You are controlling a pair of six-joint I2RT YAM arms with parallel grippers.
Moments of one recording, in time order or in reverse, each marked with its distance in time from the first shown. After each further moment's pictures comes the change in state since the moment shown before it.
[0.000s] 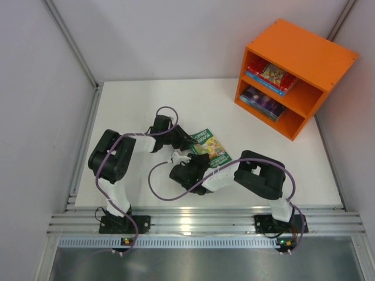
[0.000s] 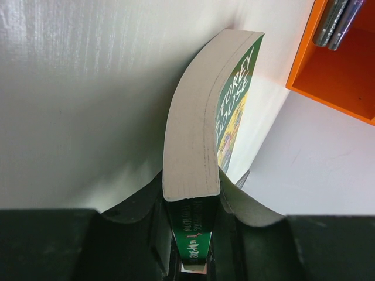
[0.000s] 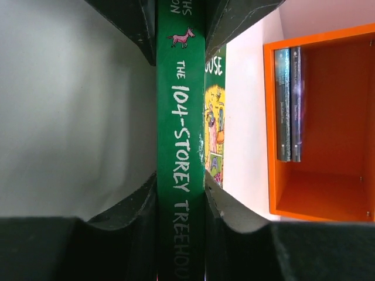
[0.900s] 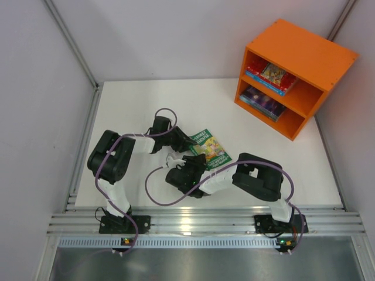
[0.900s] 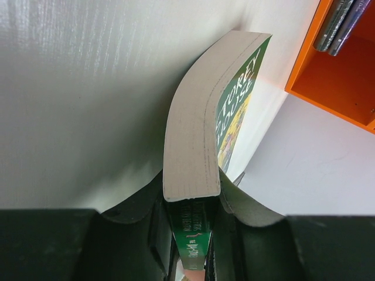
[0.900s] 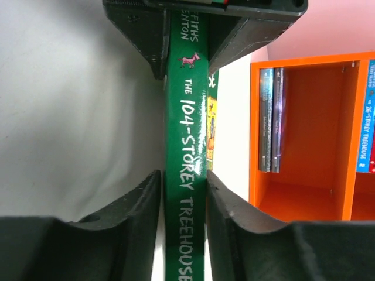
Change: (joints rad) left arm 0.000 -0.013 -0.023 0.001 -0.004 -0.039; right arm 0.044 0.017 0.039 -0.007 0.028 -0.096
